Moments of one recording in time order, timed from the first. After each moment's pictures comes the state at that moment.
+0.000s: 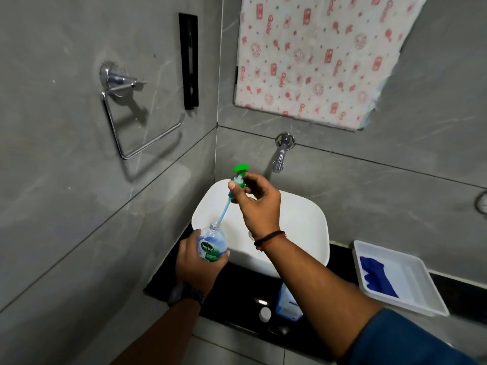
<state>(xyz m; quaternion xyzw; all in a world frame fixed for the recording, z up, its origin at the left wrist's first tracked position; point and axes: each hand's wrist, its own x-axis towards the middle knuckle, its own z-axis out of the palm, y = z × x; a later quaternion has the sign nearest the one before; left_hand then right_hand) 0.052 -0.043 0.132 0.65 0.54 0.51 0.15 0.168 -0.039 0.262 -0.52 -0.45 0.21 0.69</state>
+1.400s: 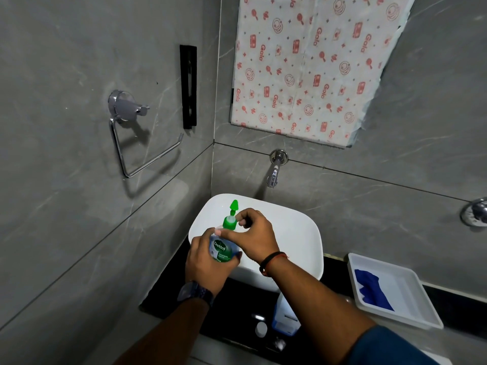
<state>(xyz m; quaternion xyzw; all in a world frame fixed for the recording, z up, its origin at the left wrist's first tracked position) 0.069 -0.044 0.173 0.67 0.53 0.46 0.24 0.185 -0.060 0.246 -0.64 -0.55 0.21 0.49</state>
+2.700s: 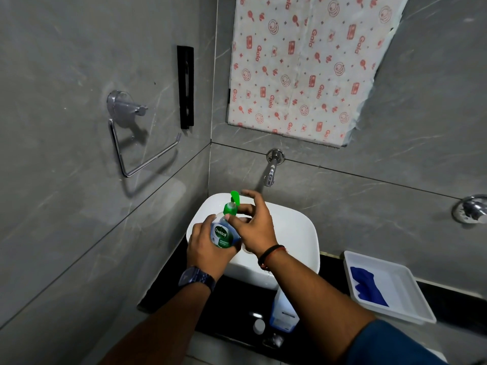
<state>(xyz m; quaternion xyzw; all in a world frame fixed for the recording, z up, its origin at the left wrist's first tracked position) 0.074 -0.038 0.200 0.67 0.53 0.46 0.26 0.179 -0.062 0.264 -0.59 -0.49 0.28 0.57</state>
